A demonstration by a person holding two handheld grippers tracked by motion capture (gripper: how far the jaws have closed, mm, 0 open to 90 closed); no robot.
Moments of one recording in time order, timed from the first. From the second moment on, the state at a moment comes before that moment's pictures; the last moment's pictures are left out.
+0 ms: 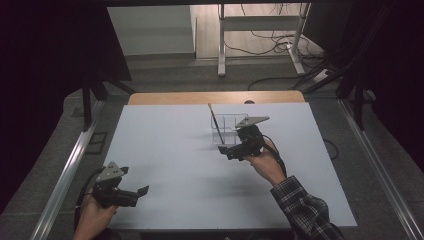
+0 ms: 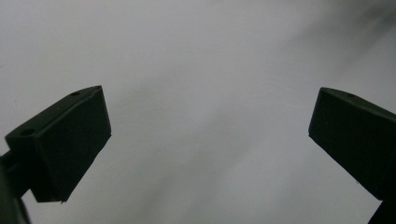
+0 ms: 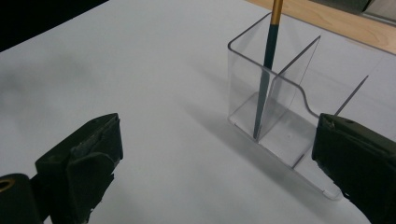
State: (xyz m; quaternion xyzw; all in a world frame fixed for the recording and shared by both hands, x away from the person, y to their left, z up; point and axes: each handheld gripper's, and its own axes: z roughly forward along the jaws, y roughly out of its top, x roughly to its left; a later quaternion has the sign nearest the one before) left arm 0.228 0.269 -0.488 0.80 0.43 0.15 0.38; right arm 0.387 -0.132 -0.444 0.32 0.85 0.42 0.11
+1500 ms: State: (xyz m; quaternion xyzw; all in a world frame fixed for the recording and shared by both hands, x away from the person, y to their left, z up) left arm 0.228 0.267 -0.488 0.81 0.43 0.15 0.36; right arm 0.357 -0.160 -0.449 0.32 0.85 0.40 0.11
